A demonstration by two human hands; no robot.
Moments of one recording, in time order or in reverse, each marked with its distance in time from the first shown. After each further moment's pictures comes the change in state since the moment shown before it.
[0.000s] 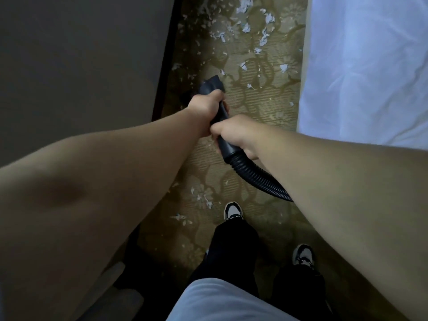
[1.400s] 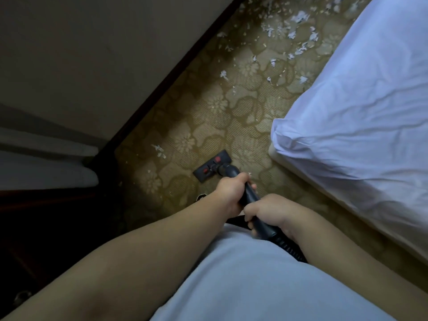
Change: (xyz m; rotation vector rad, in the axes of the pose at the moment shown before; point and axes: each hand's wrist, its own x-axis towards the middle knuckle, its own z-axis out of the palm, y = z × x) left_hand -0.309 -0.295 0.205 -0.718 0.096 -0.352; right_hand -0.256 0.298 -0.170 -0.541 -0.239 0.297
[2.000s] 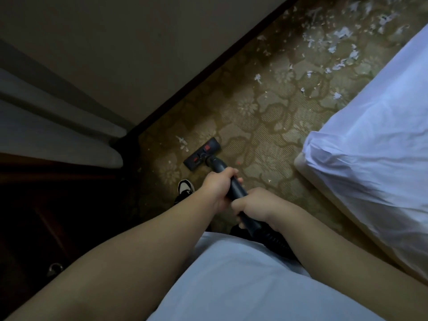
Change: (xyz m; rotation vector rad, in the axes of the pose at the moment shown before) left_hand -0.009 0.061 -0.149 -0.155 0.082 0.018; right_hand 0.028 -0.072 0.127 -0.204 -0.033 -0.119
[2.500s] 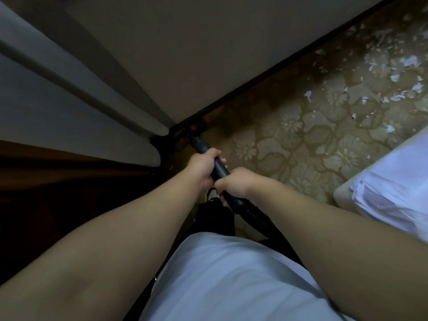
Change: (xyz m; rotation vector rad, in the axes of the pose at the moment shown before) left_hand 0.035 0.187 -0.181 -0.183 0.155 0.072; right_hand 0.097 -0.210 0.143 -0.175 -0.127 -0.058
